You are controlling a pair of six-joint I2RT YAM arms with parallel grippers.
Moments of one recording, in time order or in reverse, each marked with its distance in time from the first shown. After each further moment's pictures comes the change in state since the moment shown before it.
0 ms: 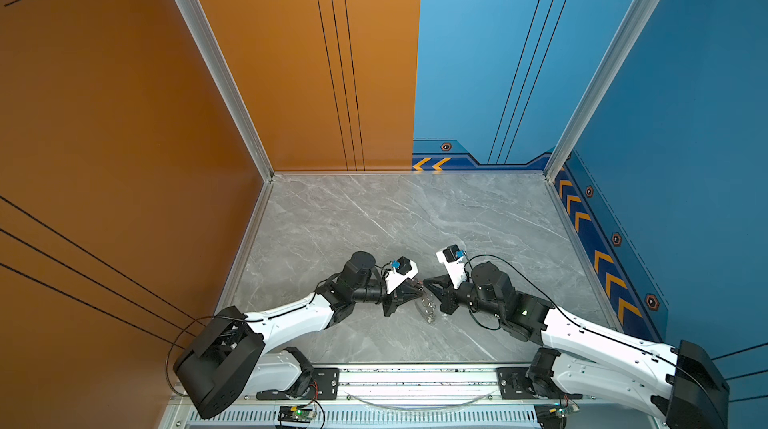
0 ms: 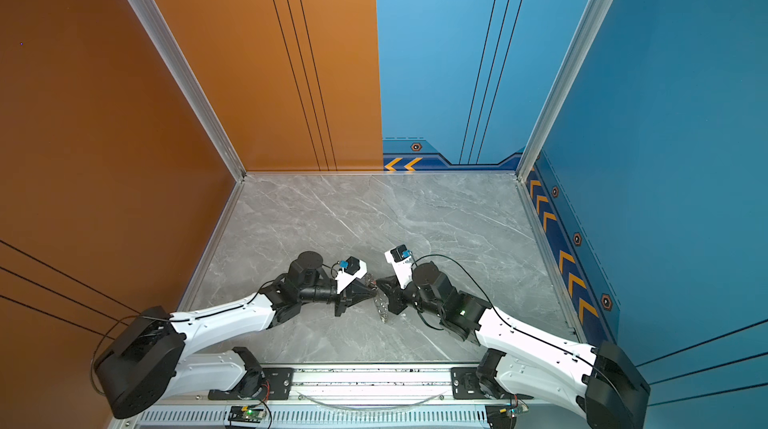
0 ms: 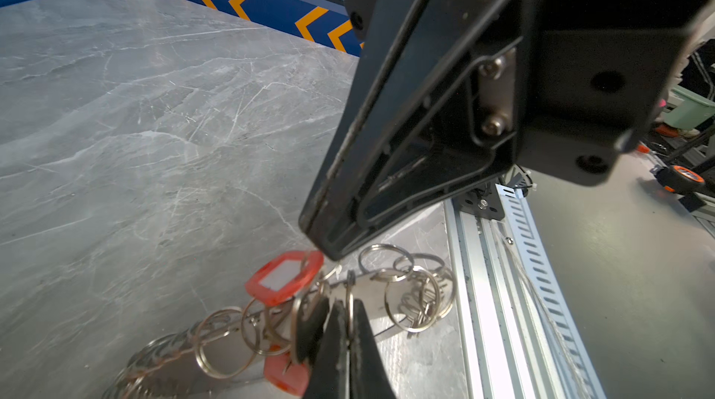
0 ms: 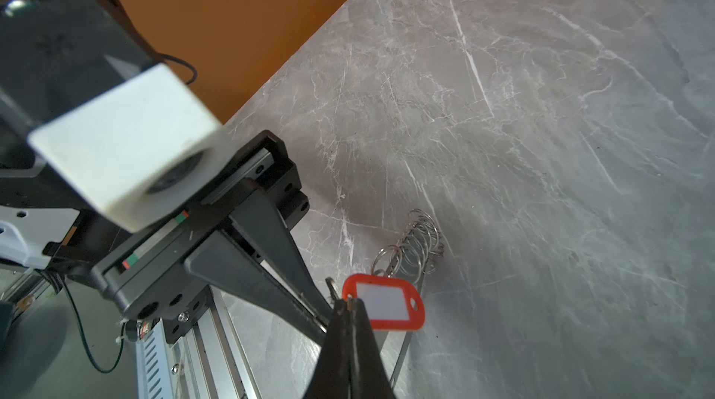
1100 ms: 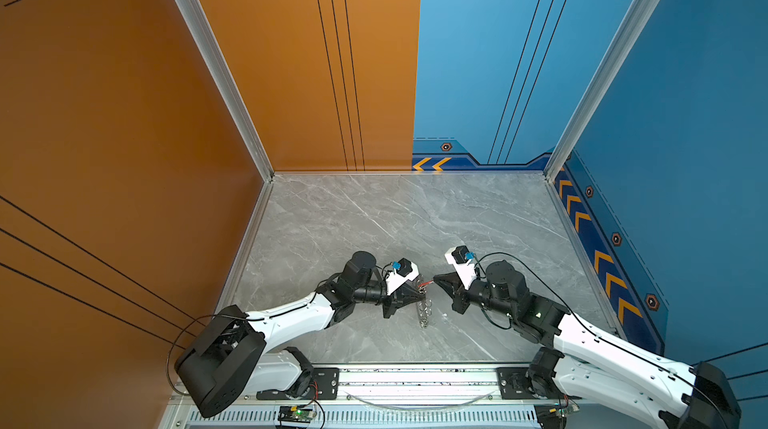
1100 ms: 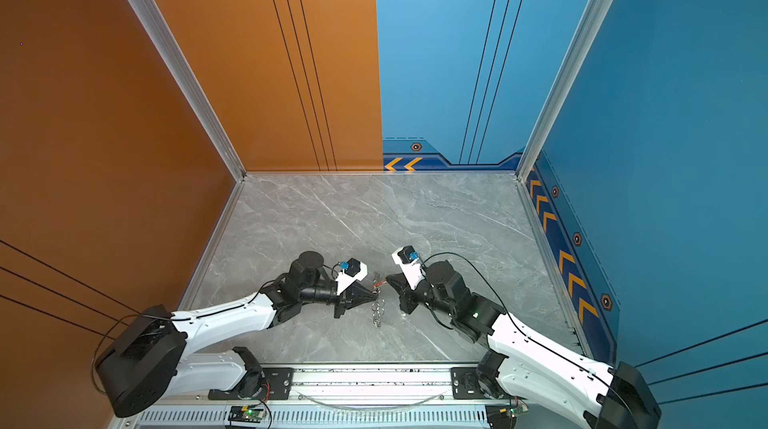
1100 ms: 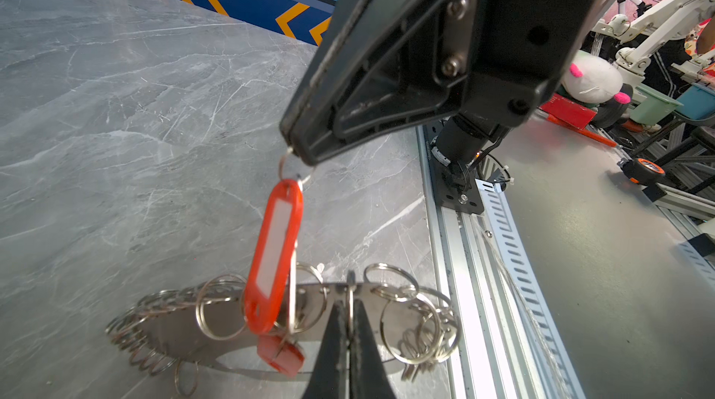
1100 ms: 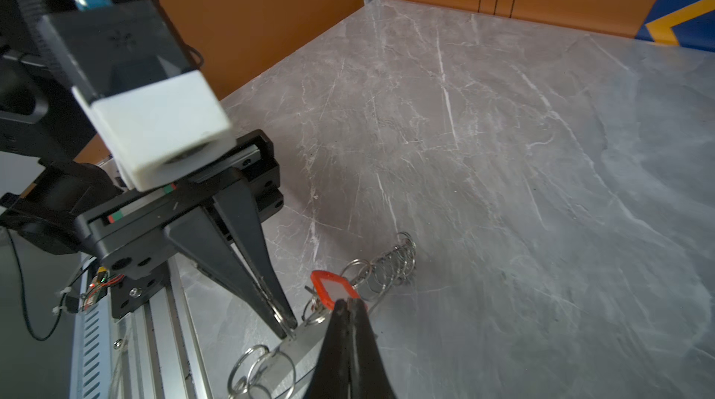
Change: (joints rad) left arm 0.000 0.000 0.000 -0.008 0.029 0.002; right arm -0.088 -0.139 -0.012 -0.114 0.042 -0.194
